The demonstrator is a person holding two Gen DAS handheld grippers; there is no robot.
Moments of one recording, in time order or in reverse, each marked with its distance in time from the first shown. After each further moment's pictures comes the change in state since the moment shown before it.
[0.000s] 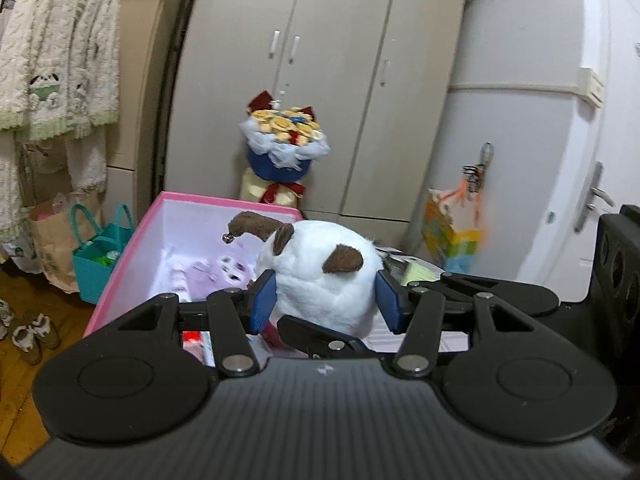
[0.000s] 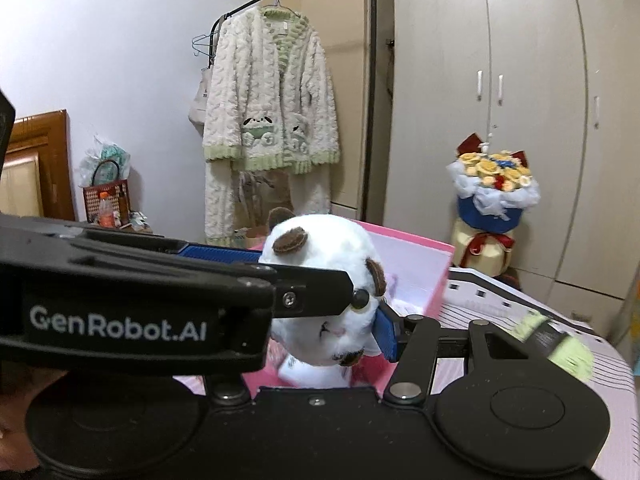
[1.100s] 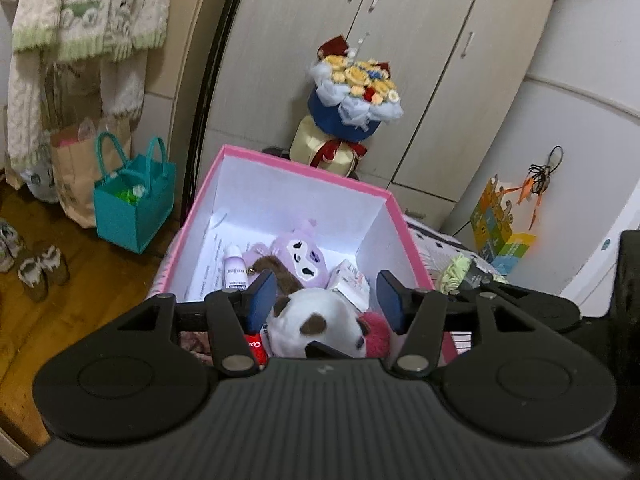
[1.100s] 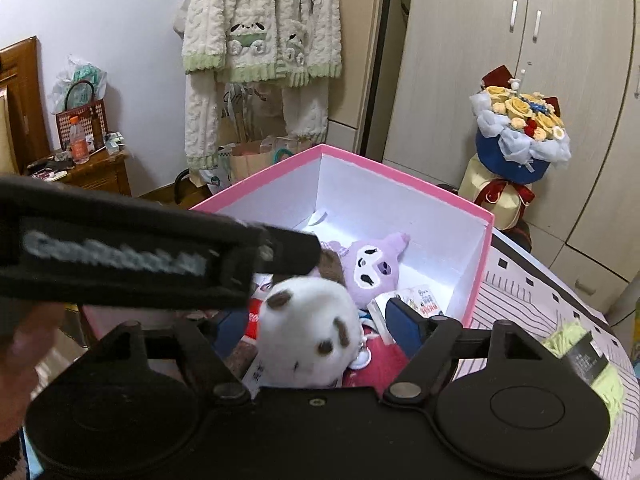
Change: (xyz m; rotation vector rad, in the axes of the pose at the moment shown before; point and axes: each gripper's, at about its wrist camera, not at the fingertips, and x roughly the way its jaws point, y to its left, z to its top) left arm 0.072 0.082 0.021 -0.173 0.160 0.070; right arm 0.101 0.001 0.024 -0.054 0.283 -0.038
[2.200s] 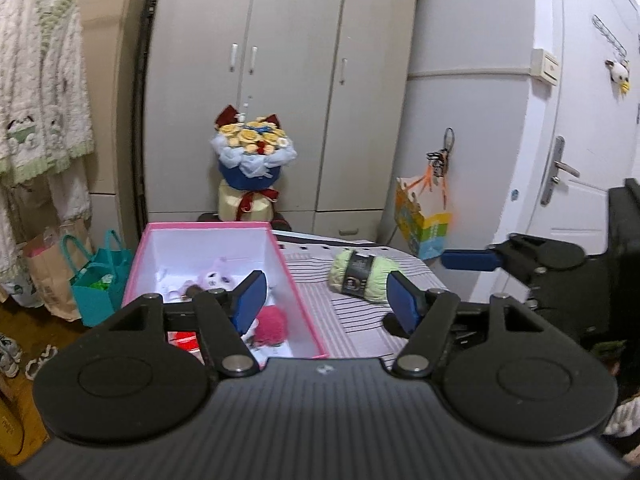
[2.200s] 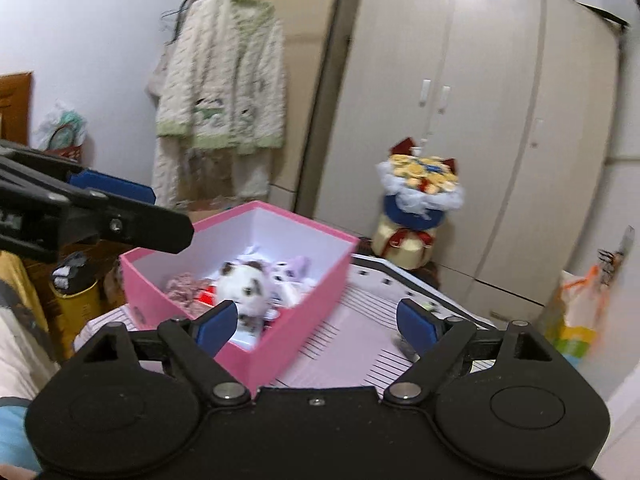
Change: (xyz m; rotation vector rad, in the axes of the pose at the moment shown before) left arm -0.131 -0.108 -0.035 0.308 -0.120 -0.138; right arm -0.181 -0.035 -0.073 -0.002 -0.218 -0.190
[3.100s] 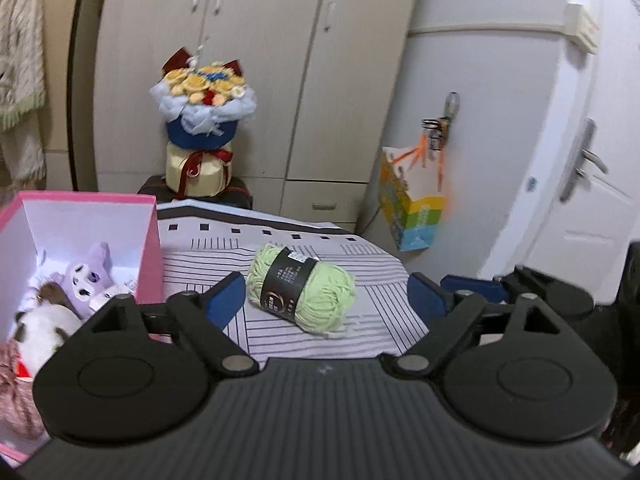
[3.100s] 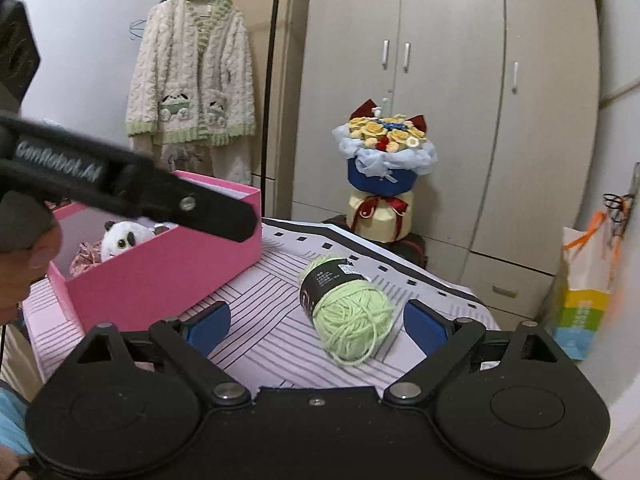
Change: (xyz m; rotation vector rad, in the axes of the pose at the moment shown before) left arm 0.199 -0.083 0.004 -0.097 0.107 -0.001; right arm 0.083 -0.165 -0.077 0.063 -0.008 0.096
